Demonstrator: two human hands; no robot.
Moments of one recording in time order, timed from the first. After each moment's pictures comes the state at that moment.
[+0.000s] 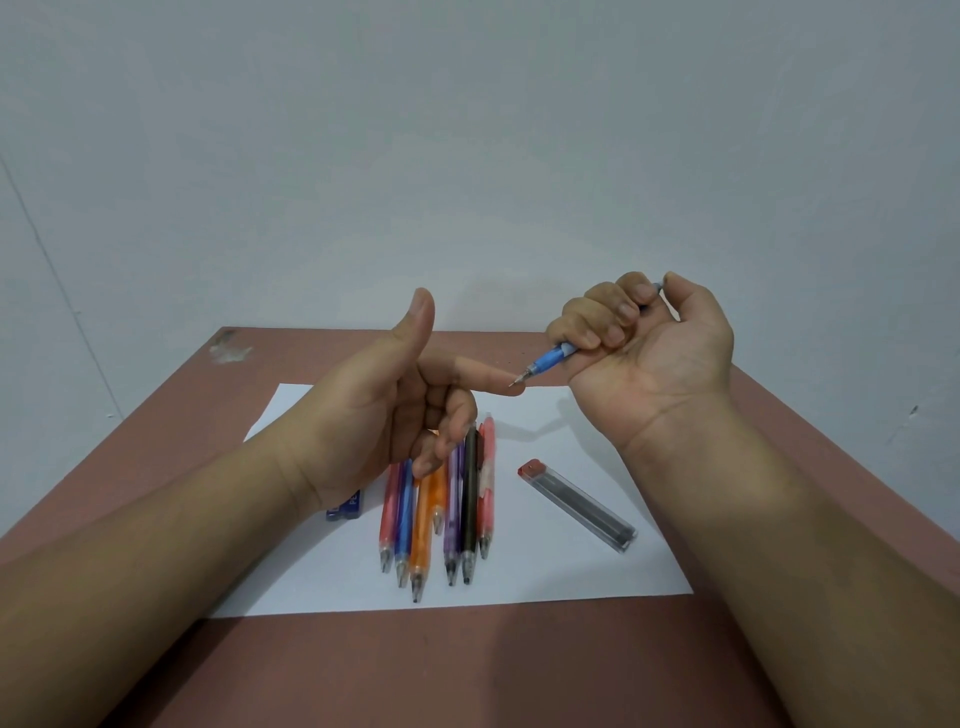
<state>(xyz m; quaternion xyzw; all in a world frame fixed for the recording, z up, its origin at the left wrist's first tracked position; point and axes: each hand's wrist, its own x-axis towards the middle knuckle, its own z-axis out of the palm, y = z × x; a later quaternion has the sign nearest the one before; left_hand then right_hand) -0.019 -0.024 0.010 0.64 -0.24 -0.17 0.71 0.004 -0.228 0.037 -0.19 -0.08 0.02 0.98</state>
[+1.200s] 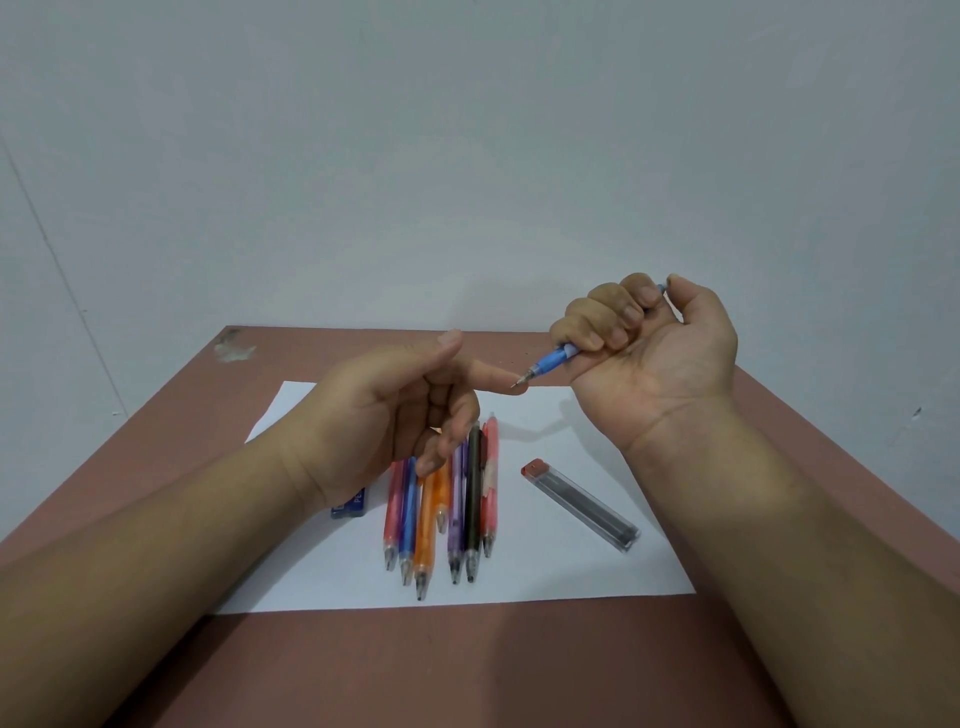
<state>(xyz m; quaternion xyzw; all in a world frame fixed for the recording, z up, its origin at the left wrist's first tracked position) -0.015 -0.021 0.003 0.62 -0.26 -0.16 0.72 0.003 -0.227 0.037 -0.19 -0.09 0.02 0.98</state>
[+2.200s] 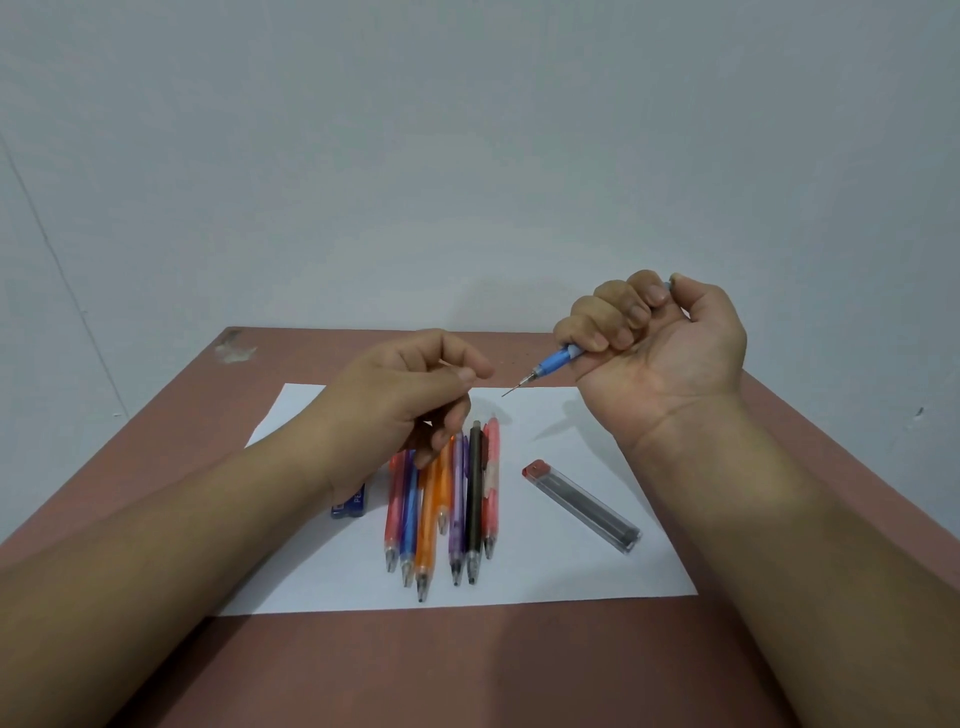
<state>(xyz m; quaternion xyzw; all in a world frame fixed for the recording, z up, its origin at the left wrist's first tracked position) -0.017 -0.027 0.004 0.71 -0.19 -0.05 0.67 0.002 -0.230 0.038 -0.19 -0.09 0.01 0.98</state>
